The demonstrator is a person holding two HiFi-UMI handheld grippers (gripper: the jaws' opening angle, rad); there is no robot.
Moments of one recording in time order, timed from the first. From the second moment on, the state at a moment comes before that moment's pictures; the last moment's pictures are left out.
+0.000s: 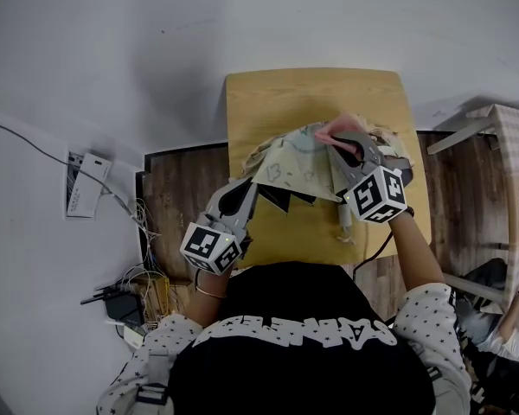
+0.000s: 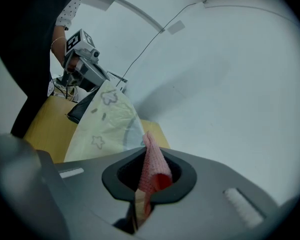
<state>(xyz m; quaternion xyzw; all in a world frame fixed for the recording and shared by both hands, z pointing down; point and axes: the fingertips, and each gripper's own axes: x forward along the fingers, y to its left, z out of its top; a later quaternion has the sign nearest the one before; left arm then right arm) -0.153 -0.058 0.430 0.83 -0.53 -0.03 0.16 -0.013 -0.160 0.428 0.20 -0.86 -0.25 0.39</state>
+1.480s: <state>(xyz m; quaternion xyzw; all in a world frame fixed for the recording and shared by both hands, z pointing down) -0.135 -0.041 0.417 0.86 -0.49 0.00 0.11 0.023 -0.077 0.457 0.20 -0.89 -0.17 0.37</state>
